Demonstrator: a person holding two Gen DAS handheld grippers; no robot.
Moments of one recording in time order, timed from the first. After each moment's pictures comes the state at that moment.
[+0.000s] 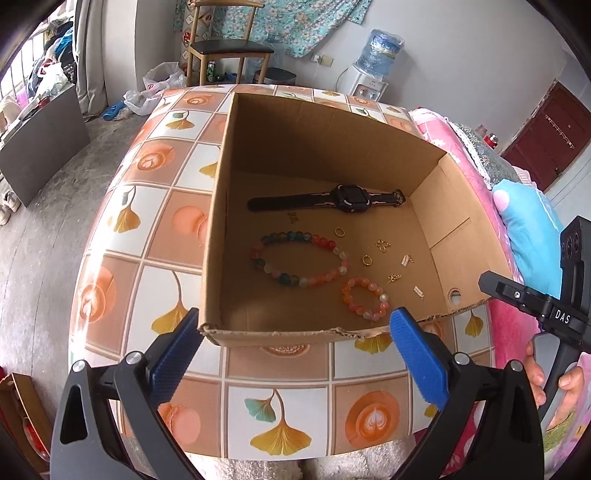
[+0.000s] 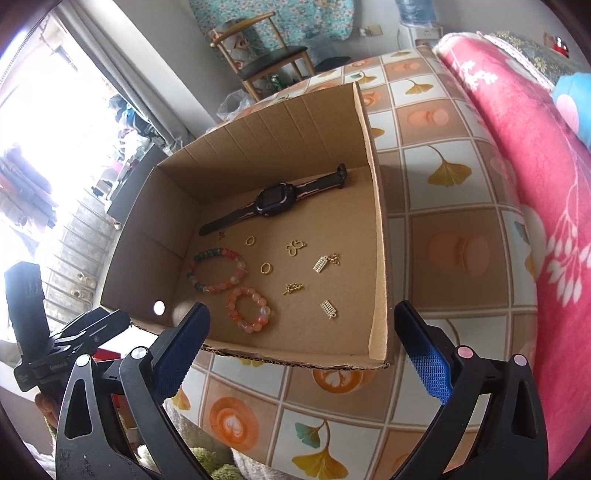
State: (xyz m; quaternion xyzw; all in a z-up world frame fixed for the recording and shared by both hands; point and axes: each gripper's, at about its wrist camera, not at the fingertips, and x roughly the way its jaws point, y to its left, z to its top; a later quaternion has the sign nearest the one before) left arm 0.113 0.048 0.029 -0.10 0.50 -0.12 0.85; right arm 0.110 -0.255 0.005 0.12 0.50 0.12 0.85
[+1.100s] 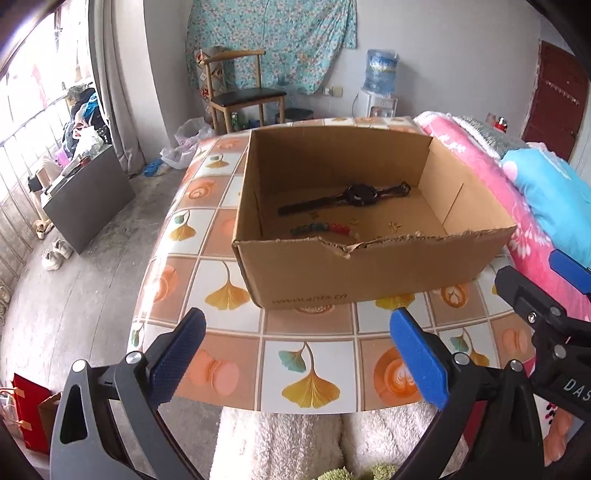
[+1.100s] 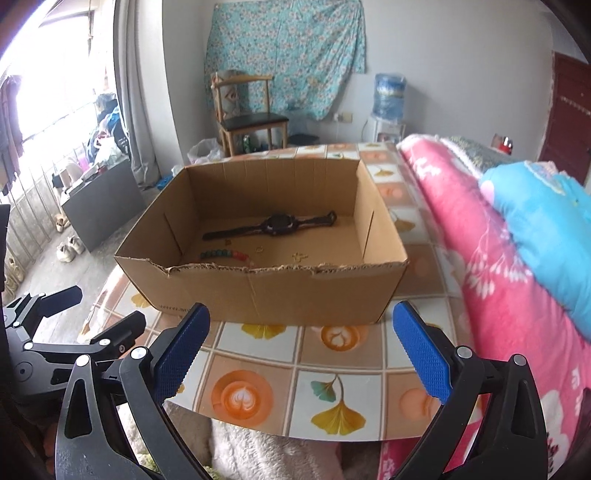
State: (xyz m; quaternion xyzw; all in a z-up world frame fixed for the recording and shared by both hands) left arm 0.026 0.026 0.047 0.02 0.43 -0.04 0.90; right arm -0.003 -0.174 0.033 -0.02 0.36 0.00 0.93
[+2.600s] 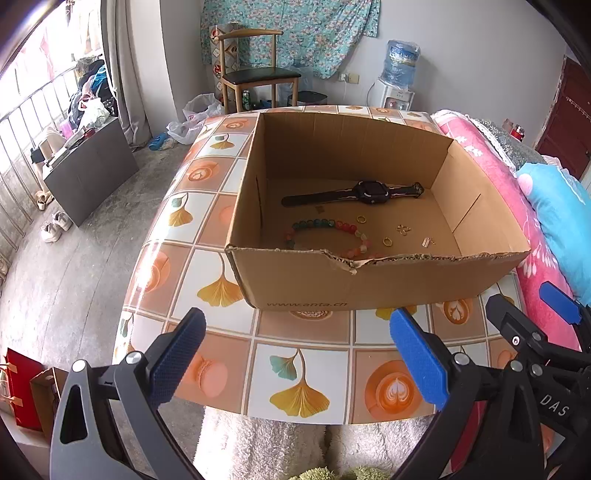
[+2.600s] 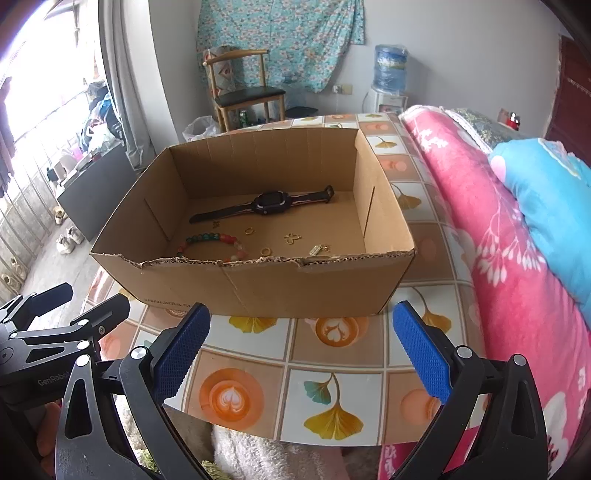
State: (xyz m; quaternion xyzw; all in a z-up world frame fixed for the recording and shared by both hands) left arm 0.054 0.027 0.044 -0.02 0.47 -0.03 0.88; right arm 0.021 -0.186 0.020 -0.01 0.41 0.00 0.91
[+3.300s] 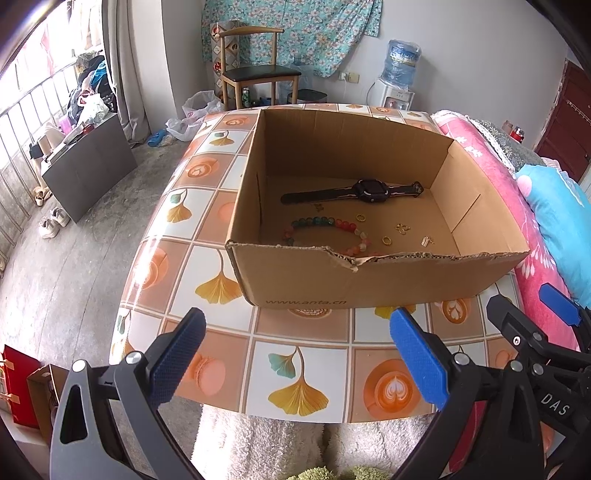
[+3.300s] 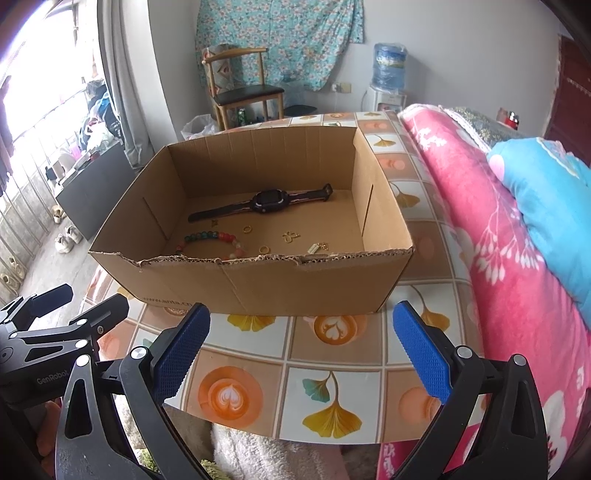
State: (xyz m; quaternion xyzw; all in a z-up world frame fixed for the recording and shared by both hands) left arm 0.053 0.029 0.044 -0.03 0.47 -0.03 0.88; right arm 0.020 -0.188 0.021 -0.01 0.41 0.00 0.91
